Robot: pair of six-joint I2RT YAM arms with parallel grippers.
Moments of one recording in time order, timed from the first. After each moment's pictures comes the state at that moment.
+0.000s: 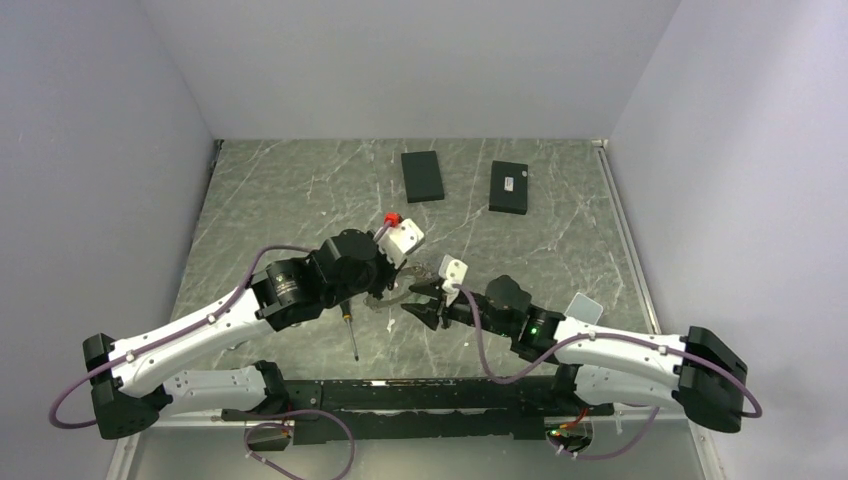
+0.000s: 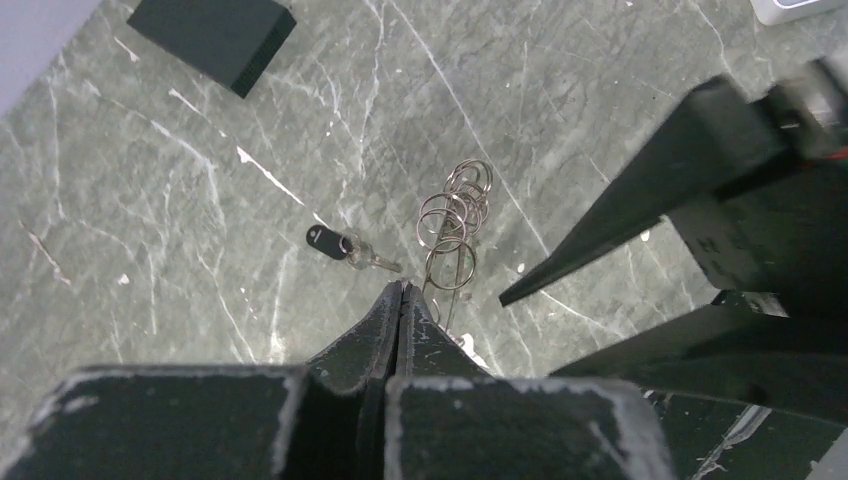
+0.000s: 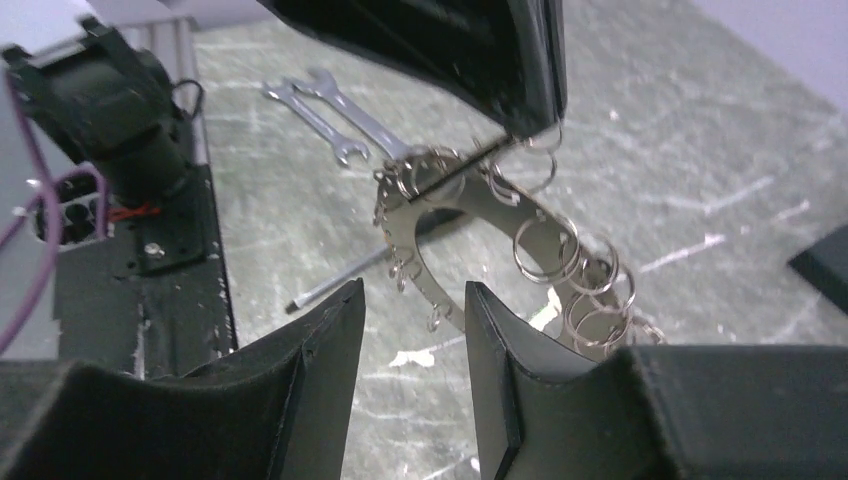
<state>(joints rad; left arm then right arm) -1.06 1.06 1.08 -0.53 -0.25 0.04 1.09 1.04 0.45 0.48 -0.09 -0.03</state>
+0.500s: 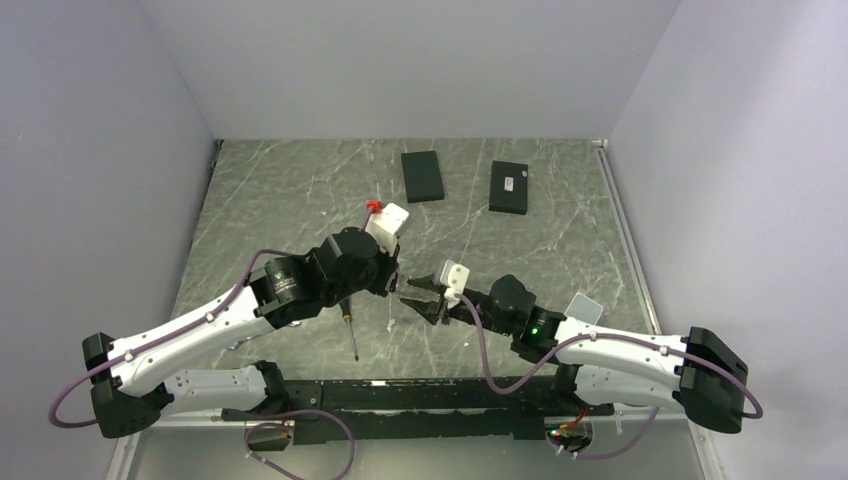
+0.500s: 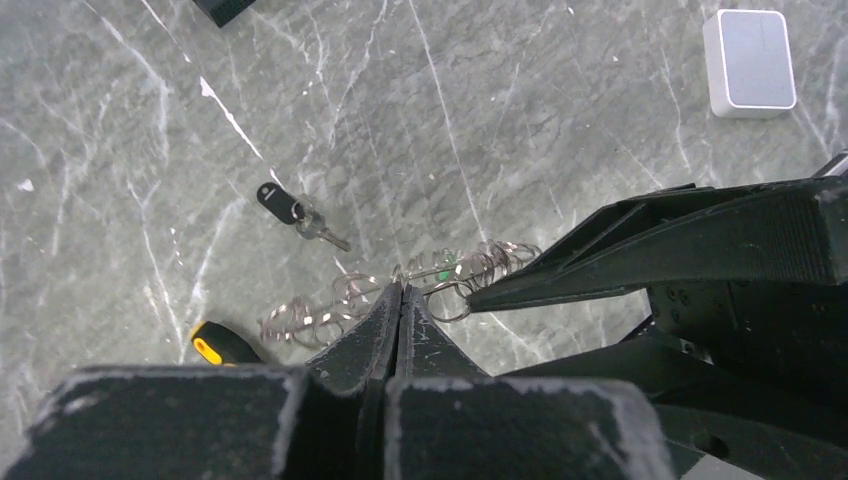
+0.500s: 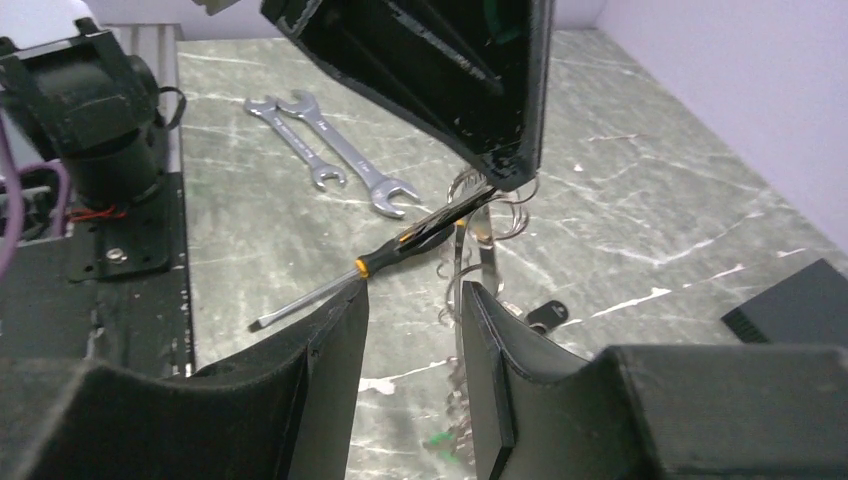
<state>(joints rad) -1.06 1.07 1.12 -0.59 -0.32 -0.27 1.09 1.00 0.45 0.54 -0.15 -0.15</state>
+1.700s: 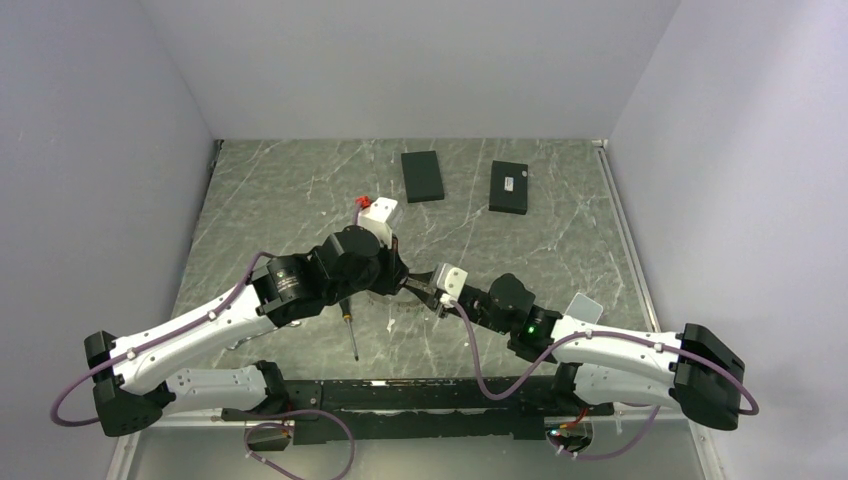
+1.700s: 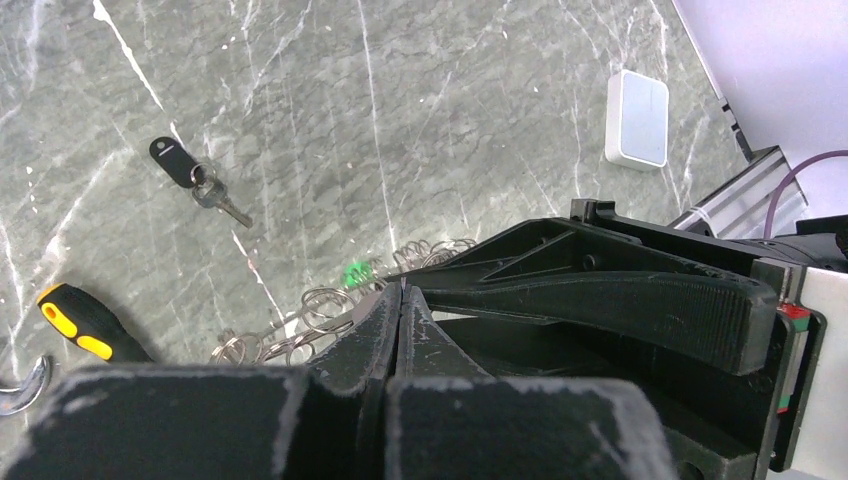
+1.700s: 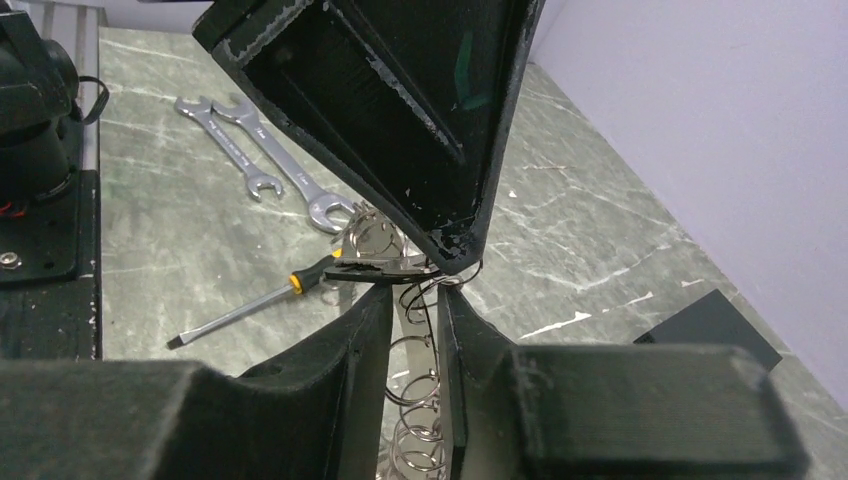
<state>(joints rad) -1.06 1.08 1.13 -0.59 -0.27 -0.58 1.09 1.03 0.45 0.62 -0.09 -0.31</state>
